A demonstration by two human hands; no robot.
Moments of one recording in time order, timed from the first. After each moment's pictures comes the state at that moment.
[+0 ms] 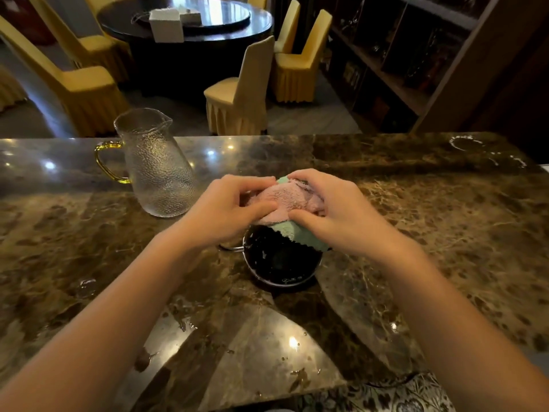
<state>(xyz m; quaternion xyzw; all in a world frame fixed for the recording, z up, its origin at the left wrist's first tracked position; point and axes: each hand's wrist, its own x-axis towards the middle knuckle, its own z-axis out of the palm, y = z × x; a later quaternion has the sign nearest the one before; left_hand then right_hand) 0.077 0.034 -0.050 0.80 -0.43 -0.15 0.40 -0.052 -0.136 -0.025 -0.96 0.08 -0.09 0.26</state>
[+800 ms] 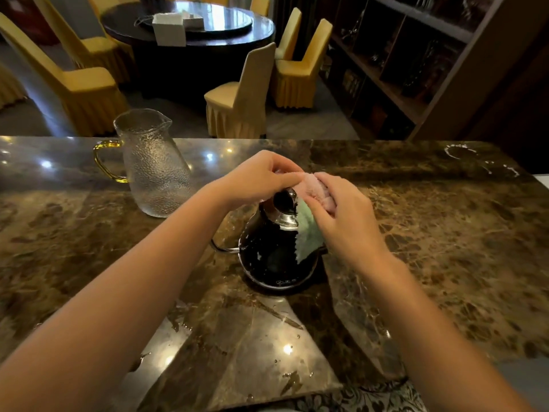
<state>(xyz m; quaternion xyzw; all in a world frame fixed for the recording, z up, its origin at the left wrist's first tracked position) 0.090 -0.032 -0.028 0.77 -0.43 -0.24 0.41 -0.059 -0.141 -0.051 -0.92 0.16 -0.24 0.25</state>
